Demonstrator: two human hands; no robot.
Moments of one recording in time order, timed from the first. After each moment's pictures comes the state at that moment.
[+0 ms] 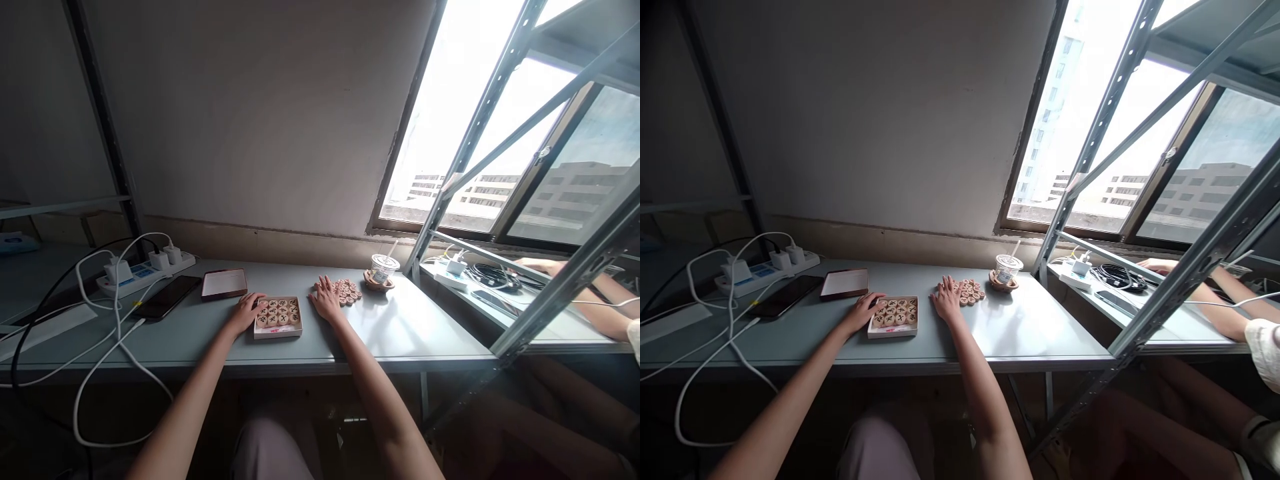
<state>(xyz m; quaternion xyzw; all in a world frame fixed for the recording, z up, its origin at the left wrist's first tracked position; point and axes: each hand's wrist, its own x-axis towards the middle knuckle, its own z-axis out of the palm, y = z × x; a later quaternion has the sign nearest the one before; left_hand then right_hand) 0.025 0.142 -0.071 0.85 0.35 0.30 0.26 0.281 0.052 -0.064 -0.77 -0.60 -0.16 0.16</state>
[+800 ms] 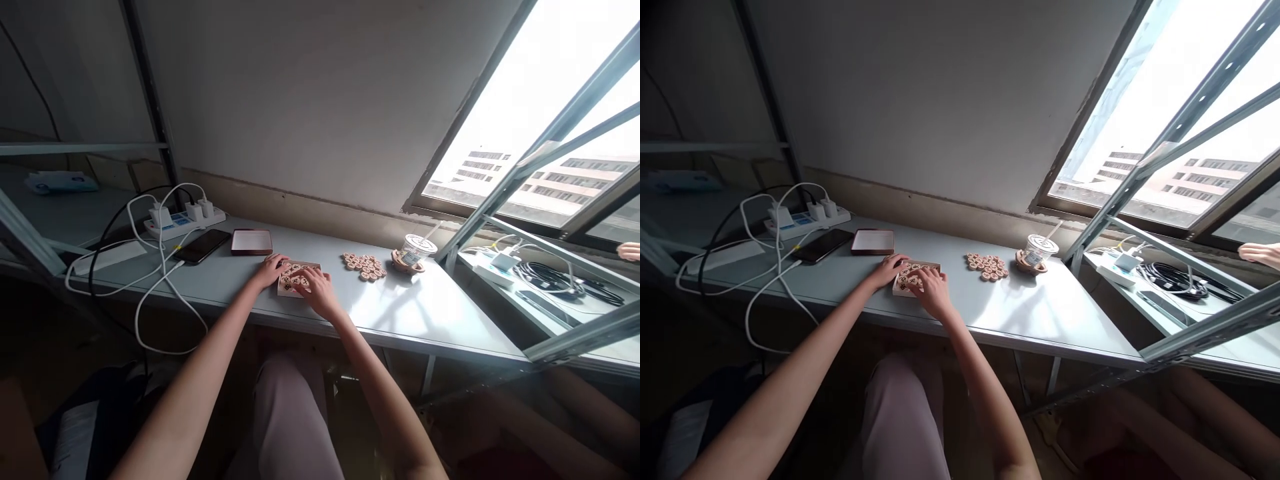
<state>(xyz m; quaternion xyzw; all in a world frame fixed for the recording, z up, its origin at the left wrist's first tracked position) 0.024 0.137 -0.068 0.84 0.36 0.30 0.26 0.163 -0.001 -0.032 -0.63 -0.74 -0.05 0.24</state>
